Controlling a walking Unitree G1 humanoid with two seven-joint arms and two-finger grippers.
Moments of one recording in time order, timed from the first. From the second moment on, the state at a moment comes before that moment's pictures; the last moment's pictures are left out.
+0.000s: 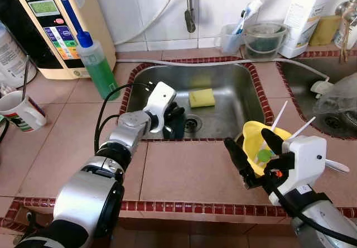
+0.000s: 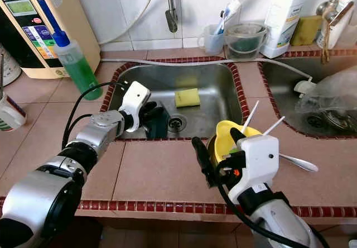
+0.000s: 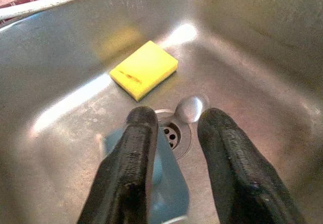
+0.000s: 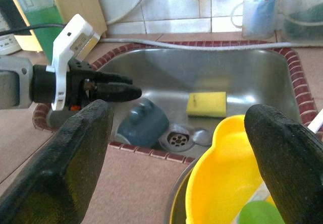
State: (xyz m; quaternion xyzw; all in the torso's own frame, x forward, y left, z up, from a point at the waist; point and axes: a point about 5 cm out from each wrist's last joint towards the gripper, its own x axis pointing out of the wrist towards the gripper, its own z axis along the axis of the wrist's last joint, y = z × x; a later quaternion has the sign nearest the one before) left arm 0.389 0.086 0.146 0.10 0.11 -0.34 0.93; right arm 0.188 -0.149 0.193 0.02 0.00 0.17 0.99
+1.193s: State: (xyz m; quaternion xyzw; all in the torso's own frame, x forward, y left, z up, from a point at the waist) left arm 0.391 0.106 0.232 -0.03 -0.12 -0.26 0.96; right arm 0.273 -0.156 0.237 -0.02 -0.17 0.06 0.98
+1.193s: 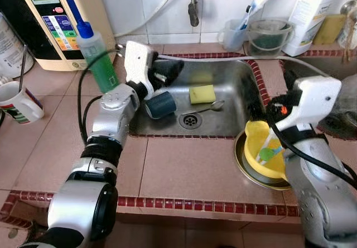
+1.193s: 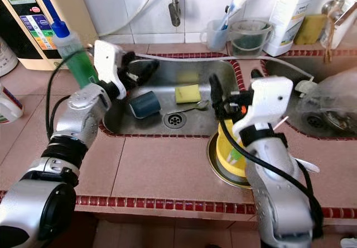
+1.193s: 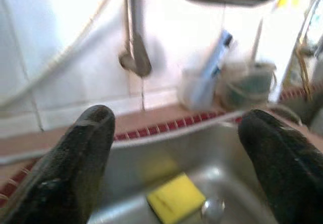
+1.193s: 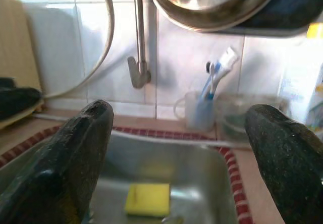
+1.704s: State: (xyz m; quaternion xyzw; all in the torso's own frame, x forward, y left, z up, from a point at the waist) left arm 0.345 0.119 0.187 -0.08 -0.15 -0.17 0.97; right arm 0.281 -0.150 0.196 -0.04 -0.19 0.01 0.98
